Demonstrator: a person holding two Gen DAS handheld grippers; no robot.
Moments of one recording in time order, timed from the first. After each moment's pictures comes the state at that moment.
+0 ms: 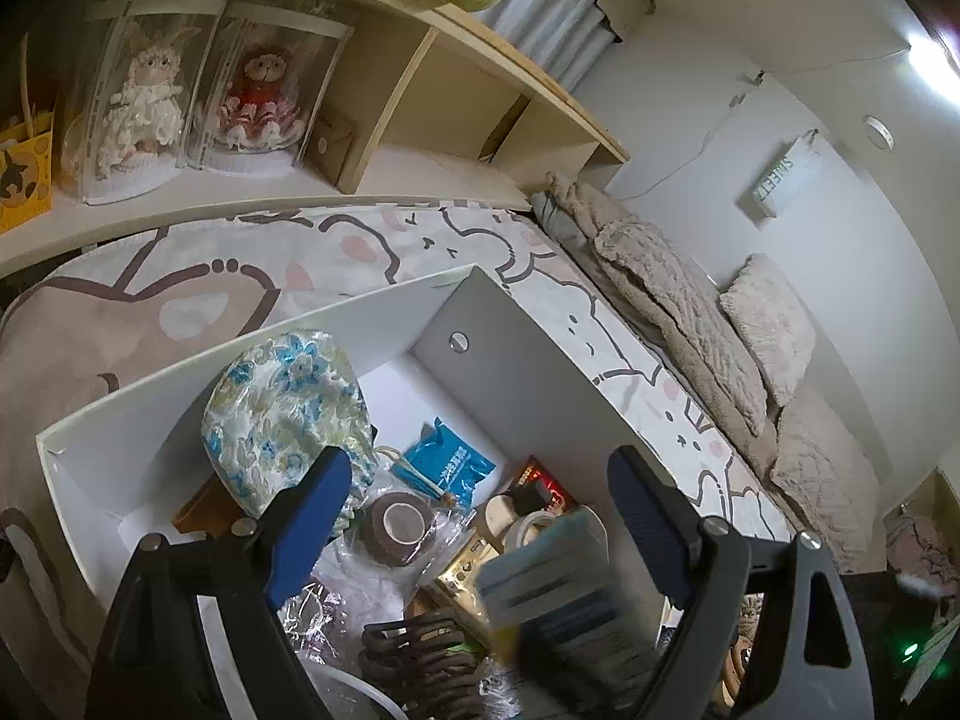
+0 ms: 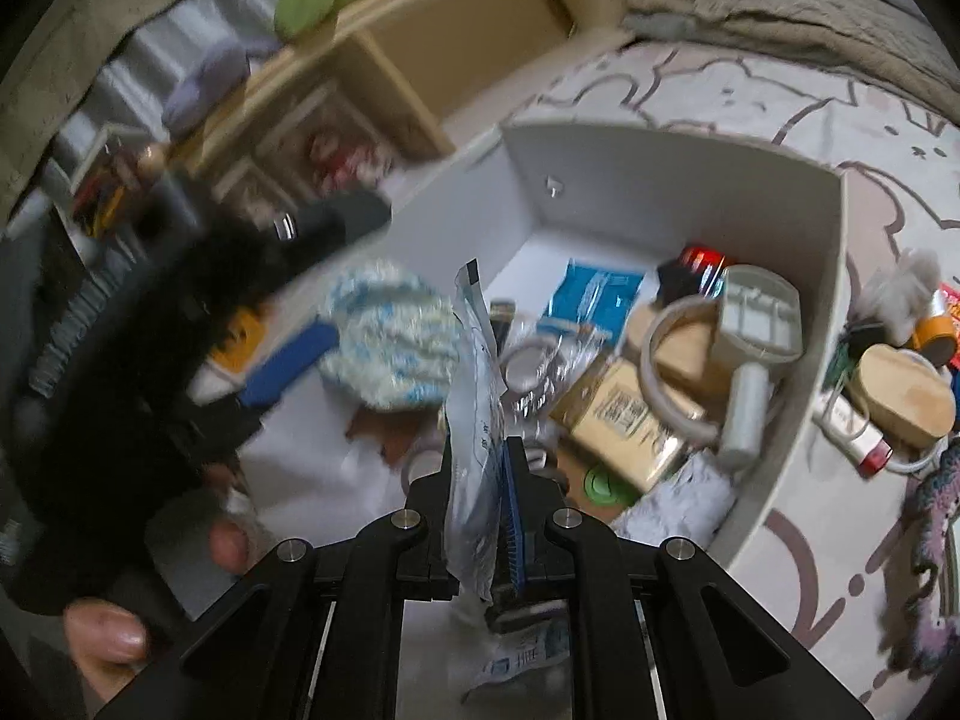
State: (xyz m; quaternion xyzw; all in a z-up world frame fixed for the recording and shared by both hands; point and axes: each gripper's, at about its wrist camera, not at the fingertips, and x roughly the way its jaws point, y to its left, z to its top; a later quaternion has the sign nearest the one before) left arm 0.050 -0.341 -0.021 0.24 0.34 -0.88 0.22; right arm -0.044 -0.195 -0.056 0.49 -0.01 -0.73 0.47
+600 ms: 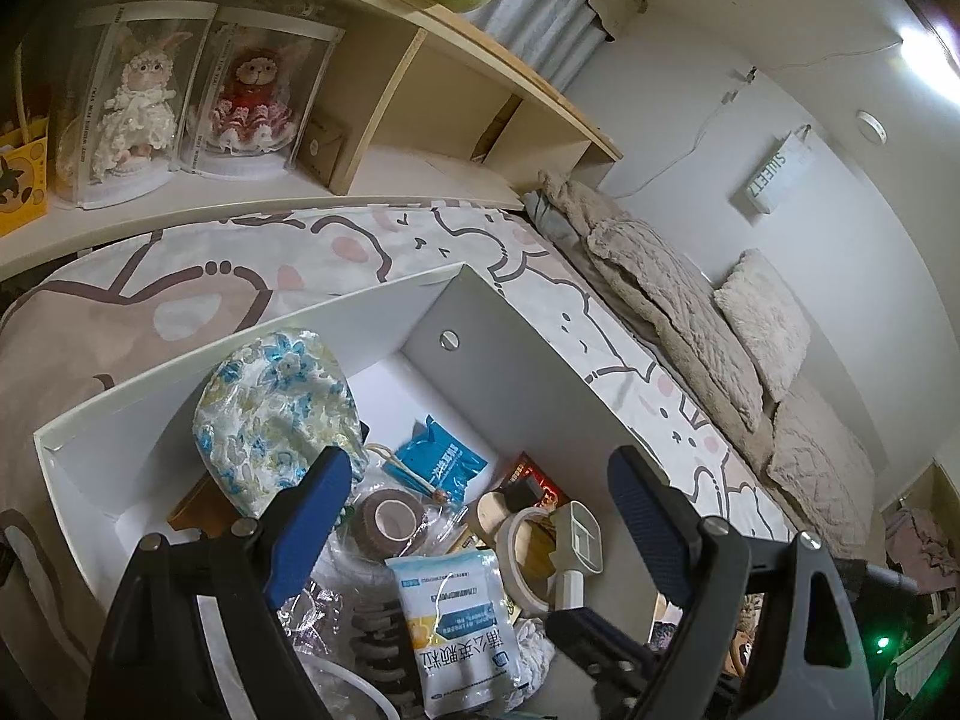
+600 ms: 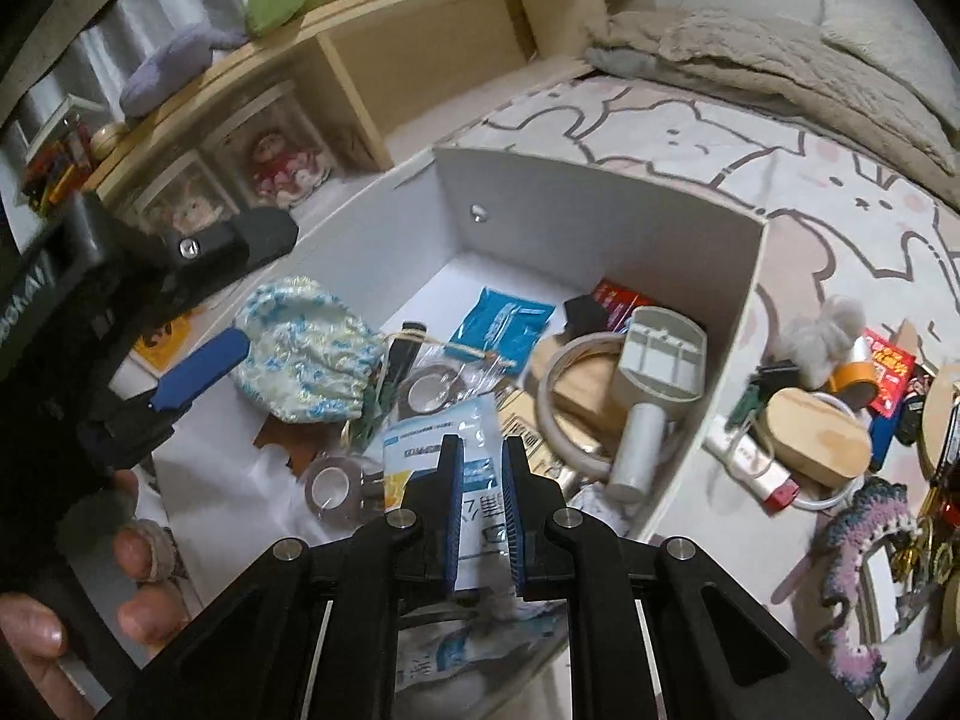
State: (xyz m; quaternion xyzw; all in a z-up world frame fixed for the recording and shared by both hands) left arm 0.048 -0.337 -0.020 0.24 0.34 -0.89 0.22; right arm -0.055 -0.179 -0.045 0.45 0.03 -0.79 0.41
